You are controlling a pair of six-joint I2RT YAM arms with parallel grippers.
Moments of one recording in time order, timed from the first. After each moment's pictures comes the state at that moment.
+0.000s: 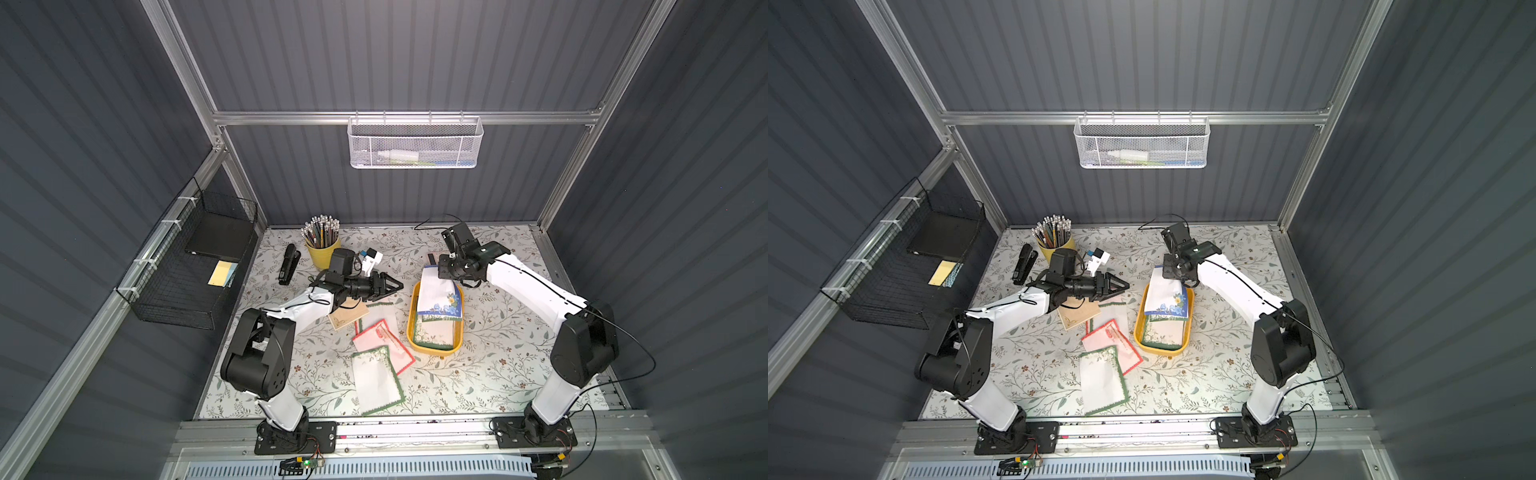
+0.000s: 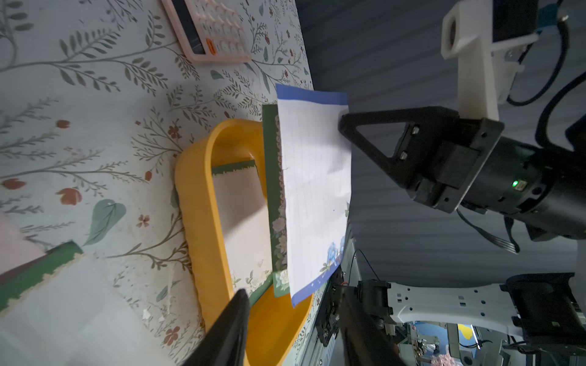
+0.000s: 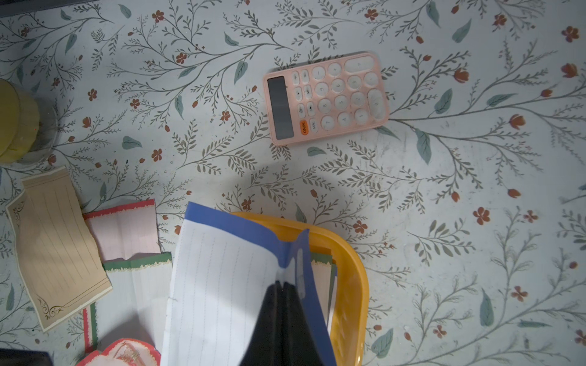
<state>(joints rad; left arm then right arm) -0.37 1.69 1.01 0.07 0.93 -0.70 0.56 1.74 1.51 -0.77 0.18 0.50</state>
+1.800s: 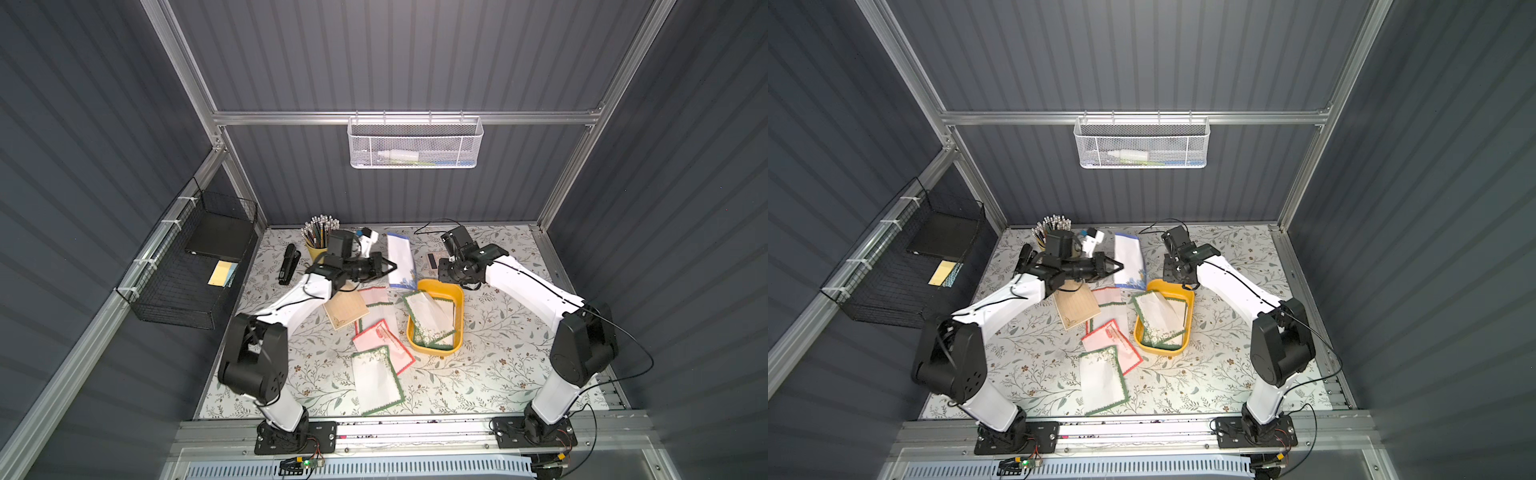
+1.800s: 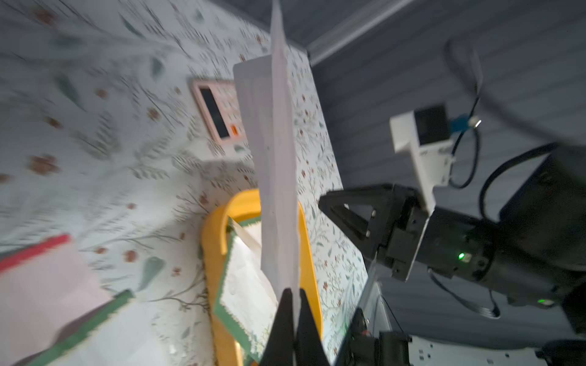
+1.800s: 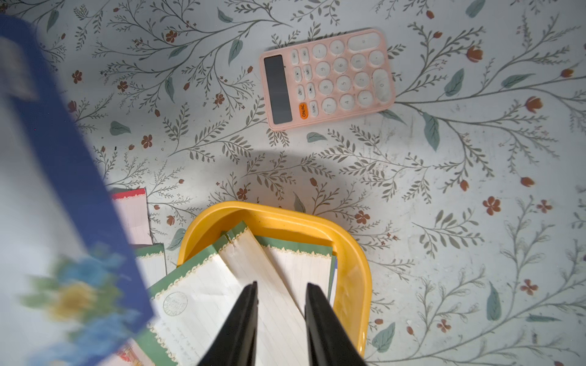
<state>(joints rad) -0.29 1.59 1.20 -0.15 0.70 -0.63 0.55 1.74 1.47 -0.76 0.16 0.50</state>
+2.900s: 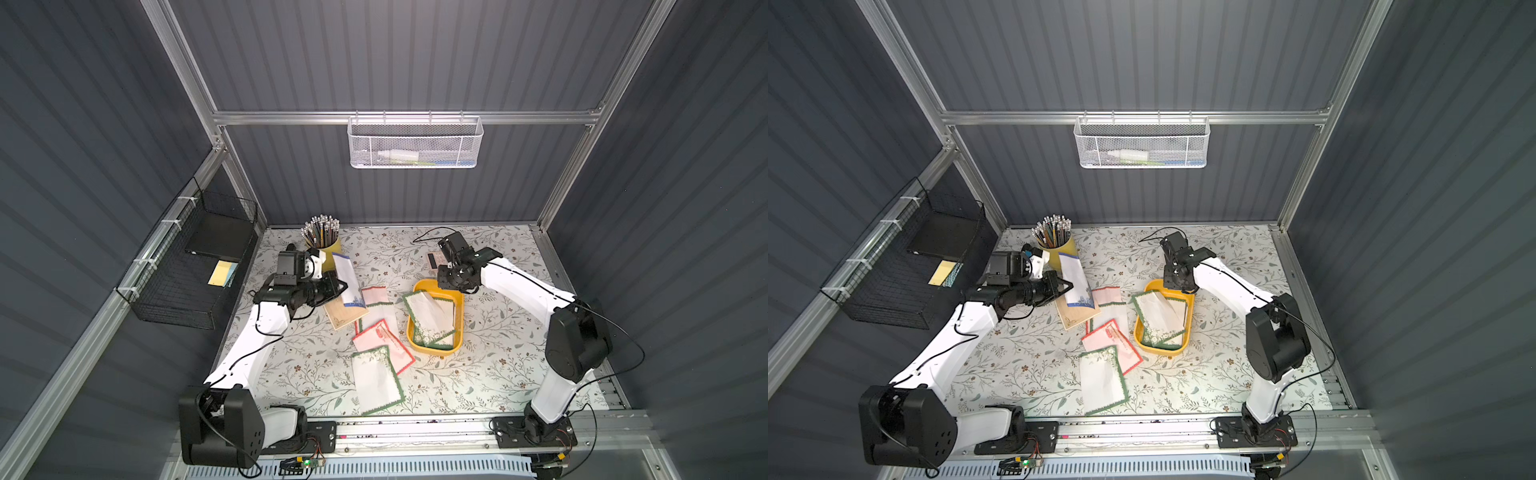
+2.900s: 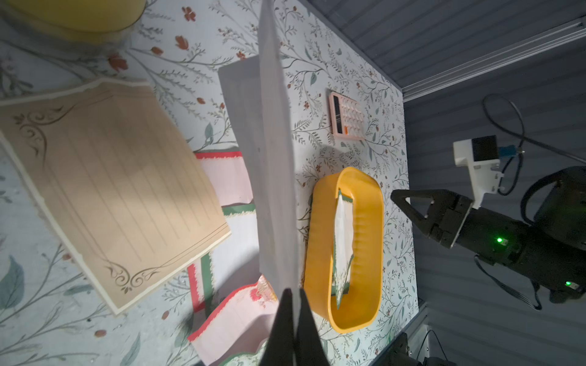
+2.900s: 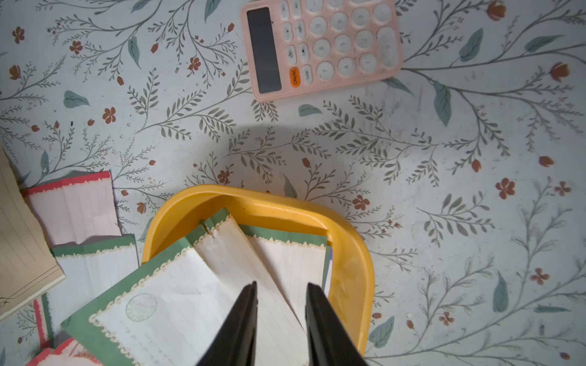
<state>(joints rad) -0.06 1.27 0.96 -0.52 0.59 -0.51 0.55 1.78 1.44 -0.77 0.16 0.50</state>
